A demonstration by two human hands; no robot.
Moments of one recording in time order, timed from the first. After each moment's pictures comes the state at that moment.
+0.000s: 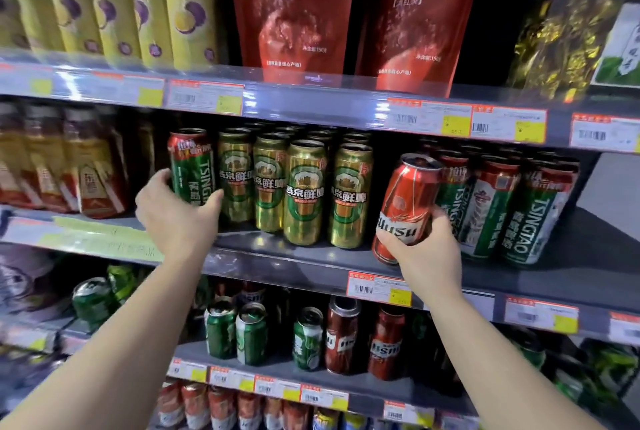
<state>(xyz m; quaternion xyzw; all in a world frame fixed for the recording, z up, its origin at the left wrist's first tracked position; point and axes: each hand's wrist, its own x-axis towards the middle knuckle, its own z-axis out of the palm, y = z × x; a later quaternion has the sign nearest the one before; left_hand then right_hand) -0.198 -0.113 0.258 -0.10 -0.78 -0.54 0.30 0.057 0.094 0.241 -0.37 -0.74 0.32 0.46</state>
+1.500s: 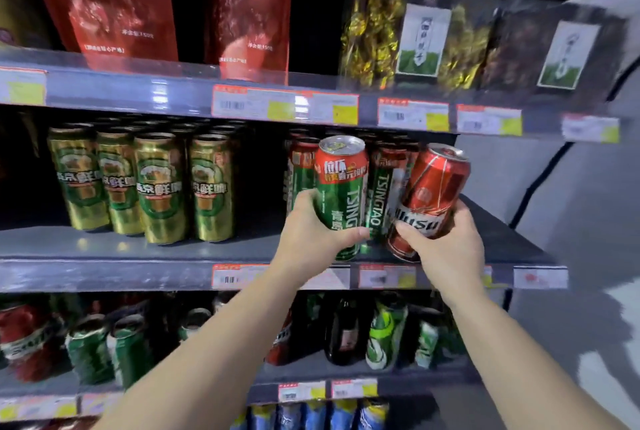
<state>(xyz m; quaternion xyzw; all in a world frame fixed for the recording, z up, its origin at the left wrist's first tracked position) 0.072 0.068 0.268 -0.47 -0.66 -0.58 -0.11 0.248 0.171 0.258 -0.43 -0.67 0.27 0.54</state>
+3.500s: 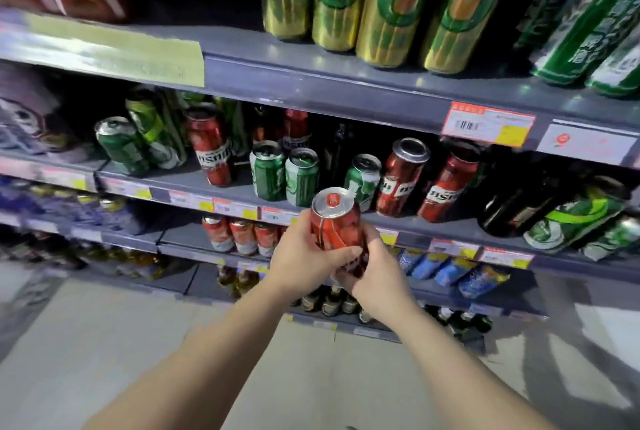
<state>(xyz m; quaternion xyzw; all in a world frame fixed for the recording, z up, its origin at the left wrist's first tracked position) -0.076 -0.177 0.041 -0.29 -0.76 -0.52 -0.27 0.042 -0.086 0.032 -0.35 -0.82 0.43 0.12</state>
